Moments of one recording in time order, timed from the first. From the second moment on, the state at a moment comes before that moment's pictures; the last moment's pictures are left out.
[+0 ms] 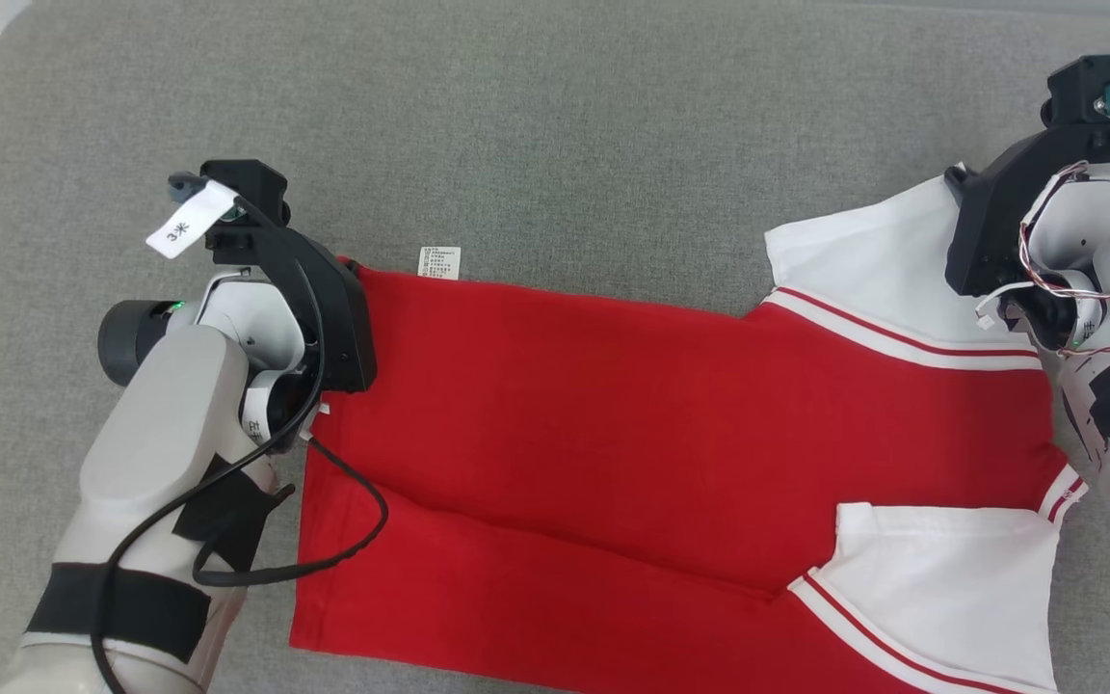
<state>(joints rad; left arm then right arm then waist) -0.93 0.08 -0.40 0.85 -0.41 -0.03 0.42 -1.00 -0.27 0.28 0.95 0.51 0.05 0.36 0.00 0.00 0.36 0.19</state>
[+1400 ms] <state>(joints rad) -0.49 0.16 -0.37 0.62 -0.46 -0.06 0.09 -0.28 -0.48 0.38 0.24 0.72 0.12 0.07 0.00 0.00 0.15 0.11</state>
